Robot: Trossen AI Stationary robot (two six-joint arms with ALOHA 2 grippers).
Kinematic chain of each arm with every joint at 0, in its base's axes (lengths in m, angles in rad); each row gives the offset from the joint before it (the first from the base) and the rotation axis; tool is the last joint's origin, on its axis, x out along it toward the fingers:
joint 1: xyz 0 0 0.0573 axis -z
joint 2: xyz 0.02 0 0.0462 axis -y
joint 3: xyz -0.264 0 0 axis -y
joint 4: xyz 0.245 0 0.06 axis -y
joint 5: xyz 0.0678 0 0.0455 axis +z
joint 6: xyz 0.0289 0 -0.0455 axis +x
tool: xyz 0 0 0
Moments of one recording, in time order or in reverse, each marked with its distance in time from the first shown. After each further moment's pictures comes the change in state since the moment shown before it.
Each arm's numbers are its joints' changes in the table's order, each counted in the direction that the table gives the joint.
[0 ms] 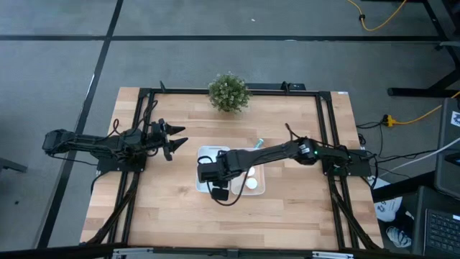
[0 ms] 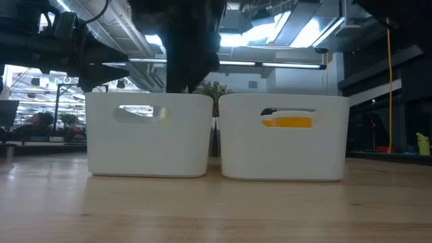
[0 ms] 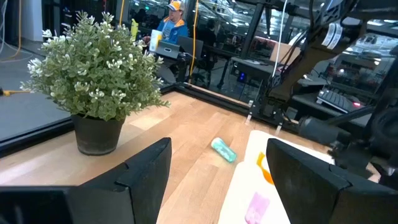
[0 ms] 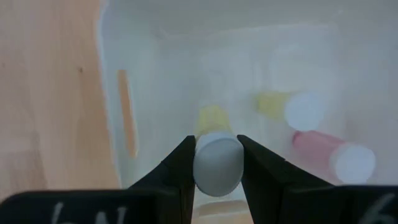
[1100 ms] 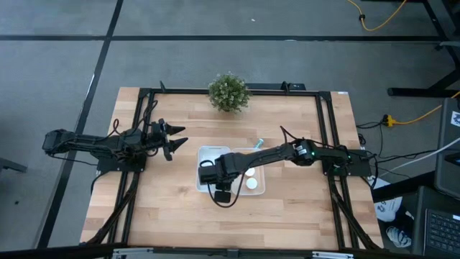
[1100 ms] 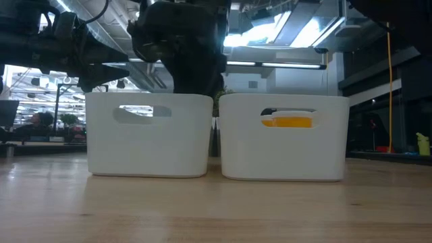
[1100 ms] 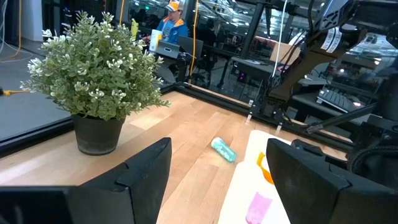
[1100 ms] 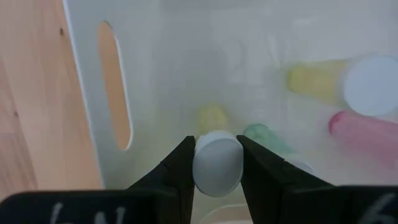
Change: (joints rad) left arm 0.000 0.000 0.000 -0.001 0.000 0.000; right arm 0.006 -0.043 -0.050 -0.001 0.075 0.007
